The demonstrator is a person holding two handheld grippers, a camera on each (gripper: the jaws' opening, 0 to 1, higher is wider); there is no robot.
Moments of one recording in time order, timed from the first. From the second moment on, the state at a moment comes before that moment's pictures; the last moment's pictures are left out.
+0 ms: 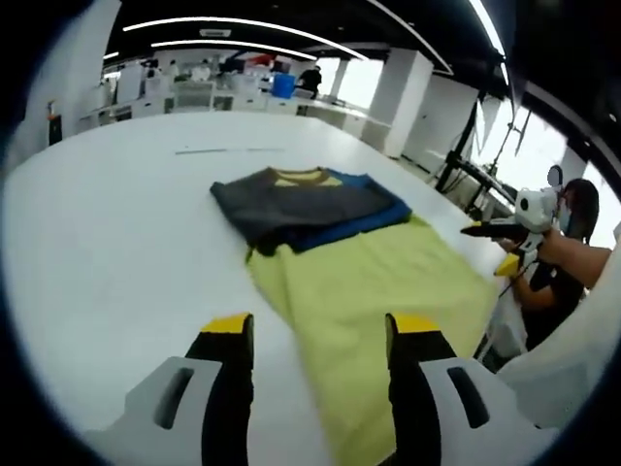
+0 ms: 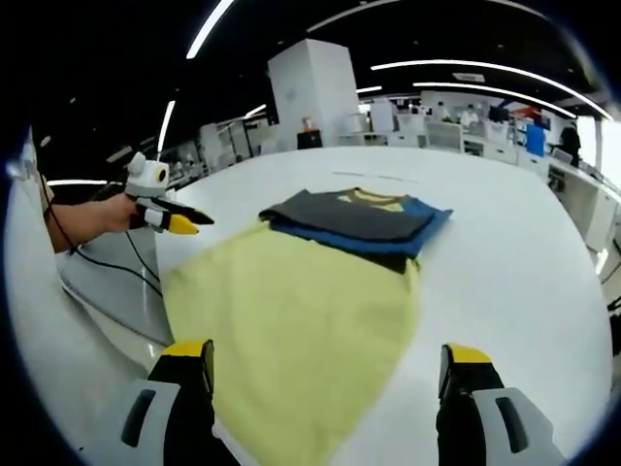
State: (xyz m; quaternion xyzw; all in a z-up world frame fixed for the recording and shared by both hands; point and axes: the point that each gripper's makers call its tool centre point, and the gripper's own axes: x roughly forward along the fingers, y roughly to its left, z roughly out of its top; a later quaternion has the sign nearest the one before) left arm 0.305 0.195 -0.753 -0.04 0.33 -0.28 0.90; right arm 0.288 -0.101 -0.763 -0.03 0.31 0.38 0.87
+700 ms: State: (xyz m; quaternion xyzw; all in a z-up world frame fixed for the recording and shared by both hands) left arm 0.313 0.221 -0.772 -0.07 0.35 -0.25 0.90; right arm 0.282 -0.109 -0.770 -0.03 0.32 0.38 0.87
